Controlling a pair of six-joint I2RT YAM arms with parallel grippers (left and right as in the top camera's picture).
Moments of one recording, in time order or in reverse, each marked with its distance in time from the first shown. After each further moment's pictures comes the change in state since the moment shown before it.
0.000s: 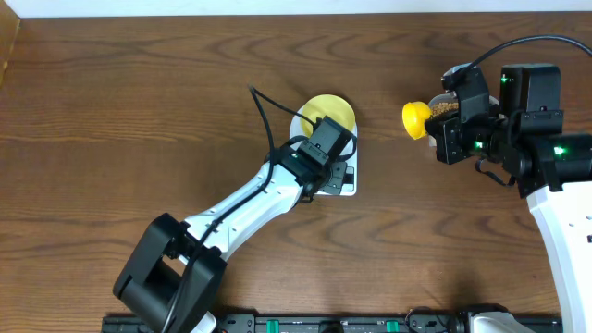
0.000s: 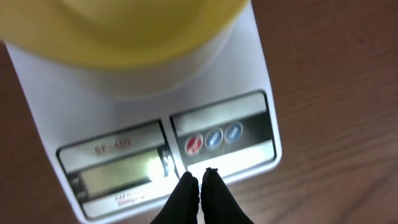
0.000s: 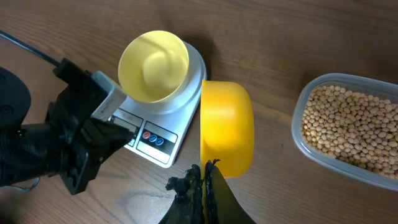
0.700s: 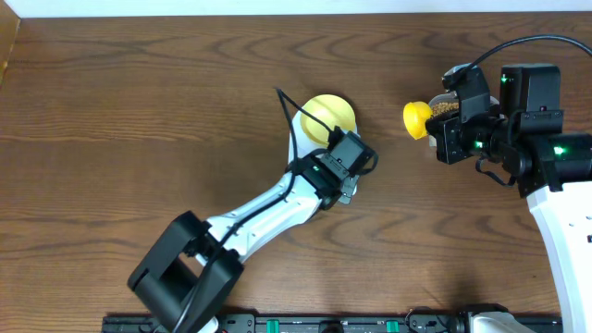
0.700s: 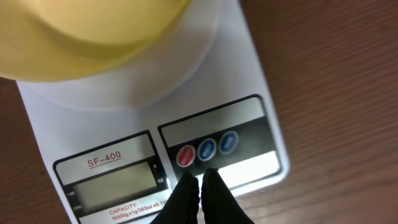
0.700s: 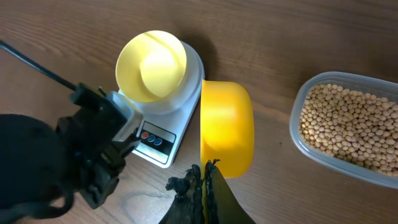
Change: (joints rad) left arm -0.105 0.044 0.000 0.029 -0.182 0.014; right arm 0.000 0.000 0.000 -0.001 0.009 0.005
